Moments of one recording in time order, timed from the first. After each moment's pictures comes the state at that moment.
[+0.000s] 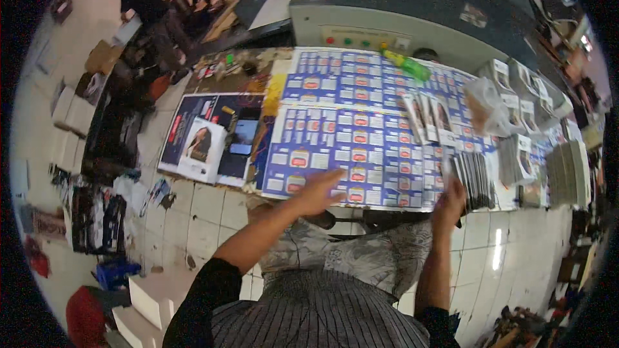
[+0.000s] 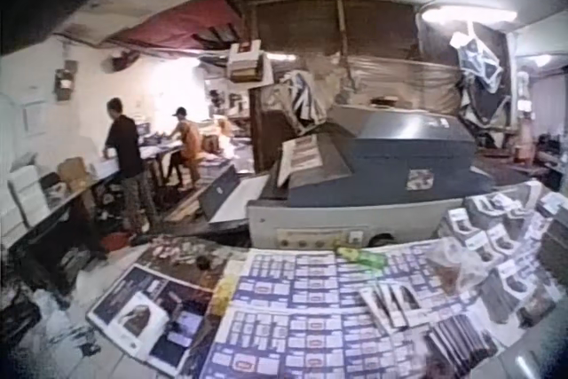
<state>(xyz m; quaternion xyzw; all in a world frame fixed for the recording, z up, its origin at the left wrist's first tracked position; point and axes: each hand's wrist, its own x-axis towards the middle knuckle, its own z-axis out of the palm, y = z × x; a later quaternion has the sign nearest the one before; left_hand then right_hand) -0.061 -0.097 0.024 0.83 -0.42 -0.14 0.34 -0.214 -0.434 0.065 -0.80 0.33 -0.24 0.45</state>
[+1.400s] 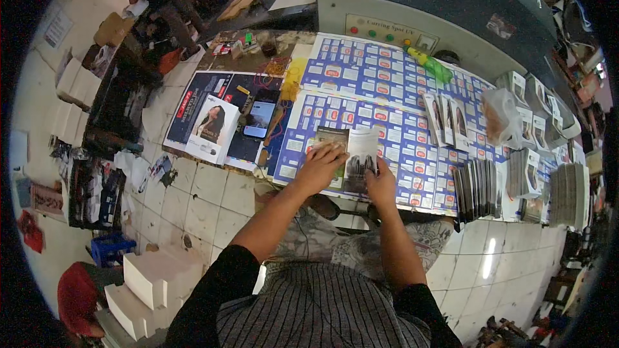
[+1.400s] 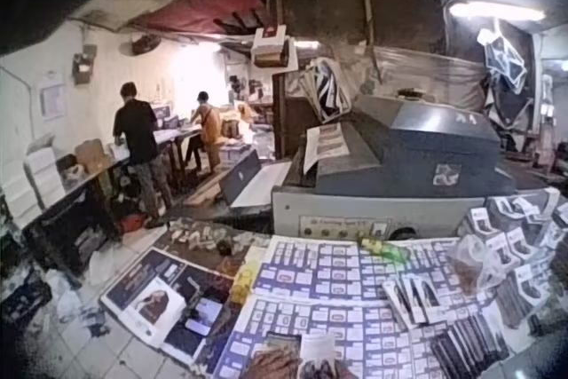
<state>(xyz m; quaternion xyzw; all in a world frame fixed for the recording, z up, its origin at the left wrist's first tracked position) -0.032 -0.071 -0.009 0.90 -0.40 -0.01 0.15 -0.107 -0.278 -0.006 -0.84 0.16 -0.08 0.52</state>
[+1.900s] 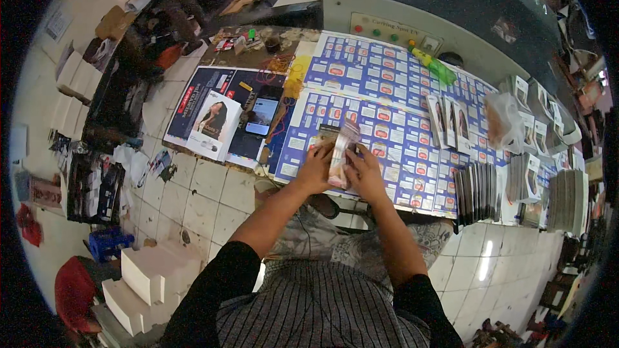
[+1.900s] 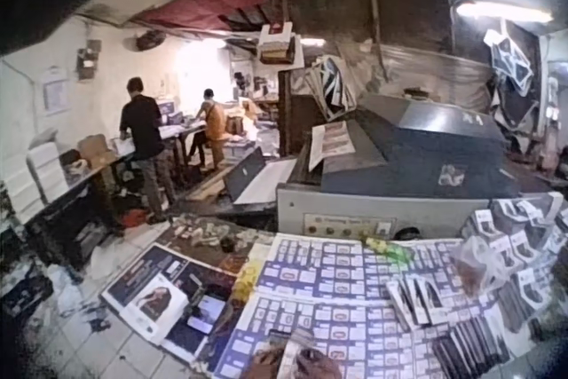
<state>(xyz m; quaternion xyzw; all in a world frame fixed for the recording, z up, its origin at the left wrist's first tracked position) -0.028 -0.060 -0.027 0.89 -0.37 -0.01 0.28 -0.087 -0.258 0.006 -0.93 -0.09 -0.09 0.35</state>
